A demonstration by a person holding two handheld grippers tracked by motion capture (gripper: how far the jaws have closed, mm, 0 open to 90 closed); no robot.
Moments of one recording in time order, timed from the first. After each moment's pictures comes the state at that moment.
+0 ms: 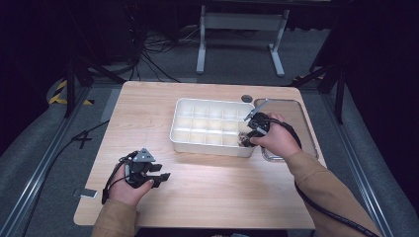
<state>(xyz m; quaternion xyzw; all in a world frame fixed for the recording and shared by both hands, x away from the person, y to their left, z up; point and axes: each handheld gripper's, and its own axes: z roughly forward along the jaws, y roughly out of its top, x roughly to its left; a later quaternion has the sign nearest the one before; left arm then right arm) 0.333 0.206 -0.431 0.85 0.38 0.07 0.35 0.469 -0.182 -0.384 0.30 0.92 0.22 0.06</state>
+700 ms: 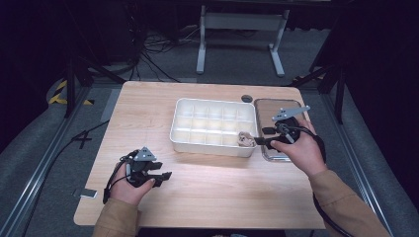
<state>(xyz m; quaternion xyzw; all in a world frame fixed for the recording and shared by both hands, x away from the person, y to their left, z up) 0.334 0.202 -0.428 0.85 0.39 0.08 0.36 0.417 -0.234 -0.353 0.33 0.86 0.37 0.12</state>
